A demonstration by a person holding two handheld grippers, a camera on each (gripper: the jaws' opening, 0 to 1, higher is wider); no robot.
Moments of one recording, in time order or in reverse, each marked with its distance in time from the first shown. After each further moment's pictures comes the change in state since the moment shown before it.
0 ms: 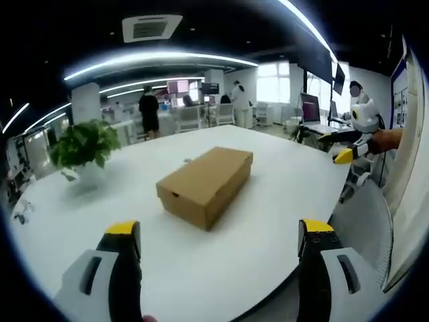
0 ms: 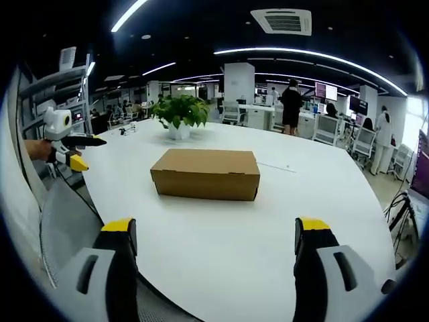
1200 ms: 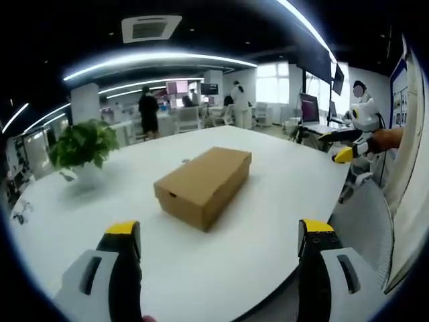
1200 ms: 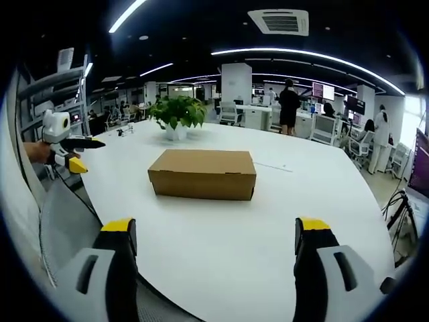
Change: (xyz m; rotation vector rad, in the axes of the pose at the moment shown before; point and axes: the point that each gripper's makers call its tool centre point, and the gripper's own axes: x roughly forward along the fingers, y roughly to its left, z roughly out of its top) left arm 0.004 -0.005 0.000 0.001 -0.007 -0.008; right arm -0.004 -0.005 0.000 0.006 -0.006 -0.017
